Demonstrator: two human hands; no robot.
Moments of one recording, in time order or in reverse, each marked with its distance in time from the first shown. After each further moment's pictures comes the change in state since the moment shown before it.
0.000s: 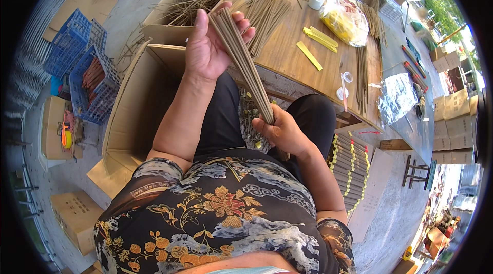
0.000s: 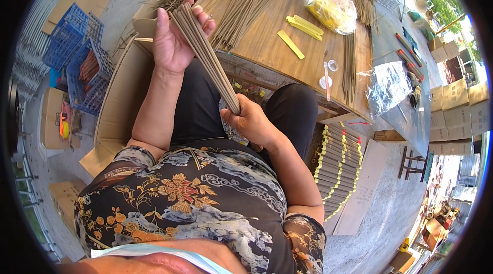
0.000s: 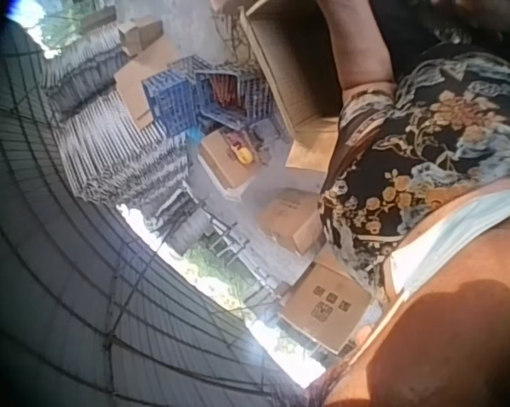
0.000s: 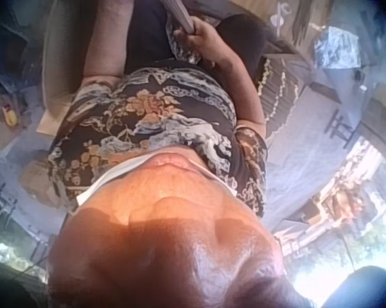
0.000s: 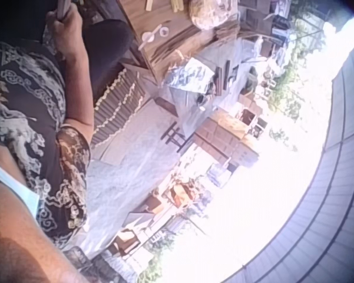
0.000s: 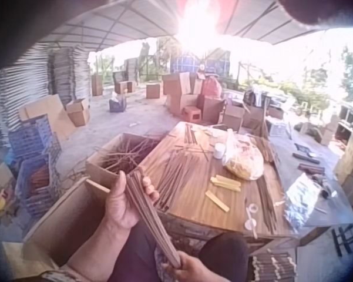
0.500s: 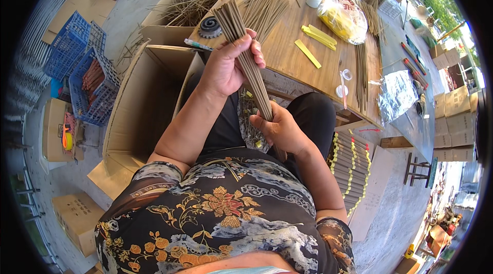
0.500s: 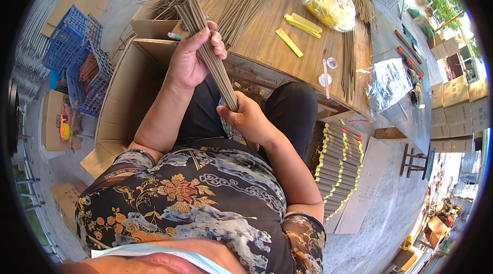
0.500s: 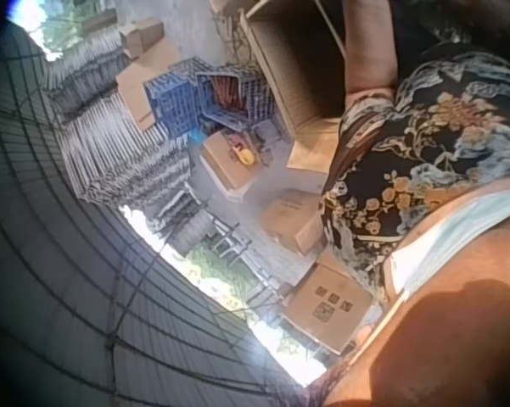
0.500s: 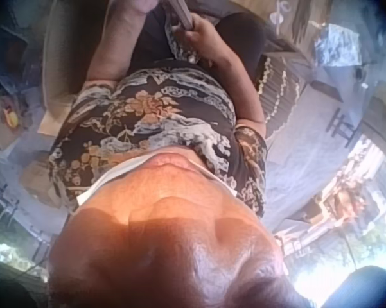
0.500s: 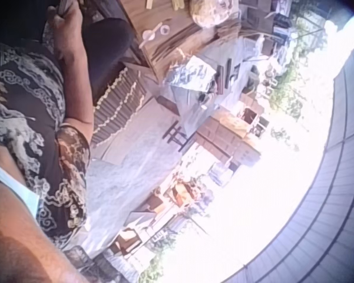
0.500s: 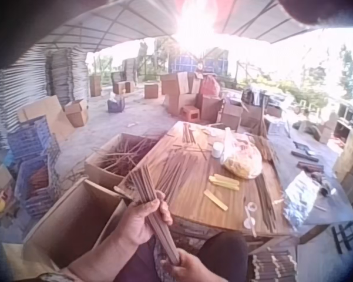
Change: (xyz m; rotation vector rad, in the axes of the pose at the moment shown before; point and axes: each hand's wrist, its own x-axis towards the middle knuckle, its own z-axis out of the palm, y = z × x) left_hand -0.018 -0.034 -0.002 0.199 0.080 -0.163; right_hand 0.001 -0.007 0.001 0.058 0.000 -0.014
